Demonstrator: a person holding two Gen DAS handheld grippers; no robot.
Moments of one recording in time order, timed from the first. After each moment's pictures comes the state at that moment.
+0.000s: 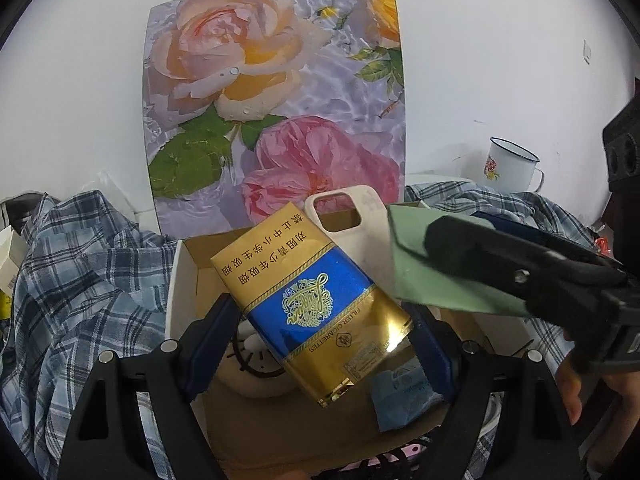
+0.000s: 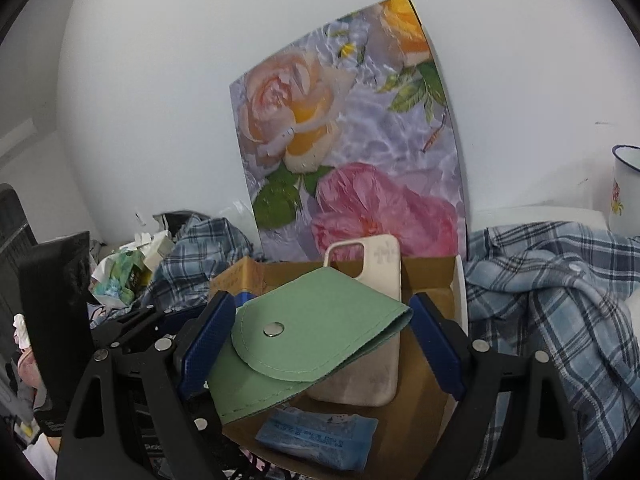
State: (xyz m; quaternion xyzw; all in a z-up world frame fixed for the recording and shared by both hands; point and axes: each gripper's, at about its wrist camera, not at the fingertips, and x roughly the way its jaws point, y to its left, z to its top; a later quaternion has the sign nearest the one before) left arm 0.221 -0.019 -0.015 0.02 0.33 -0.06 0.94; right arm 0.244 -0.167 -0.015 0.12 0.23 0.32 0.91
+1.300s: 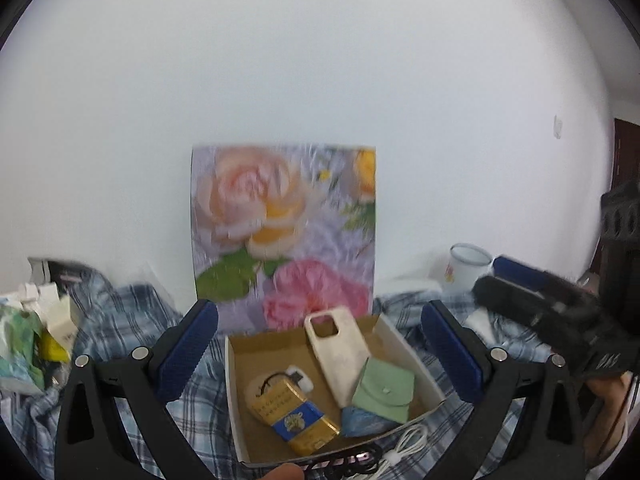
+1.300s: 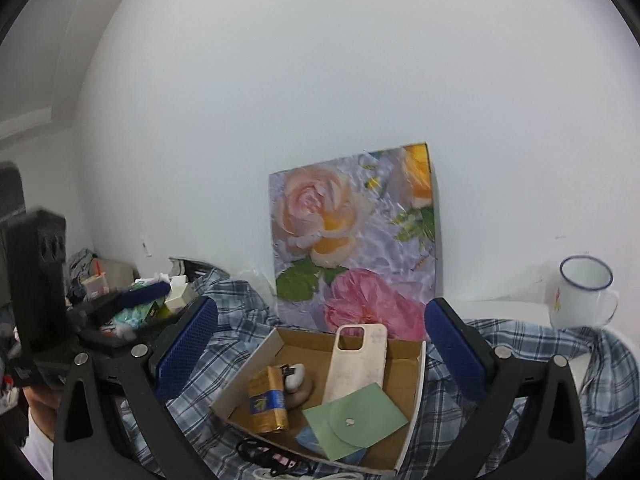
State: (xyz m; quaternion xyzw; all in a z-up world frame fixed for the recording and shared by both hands) left arm 0.124 -0.010 0.119 -0.01 0.17 -0.07 0.98; right arm 0.155 -0.200 0.090 0.08 0.12 0.30 0.94
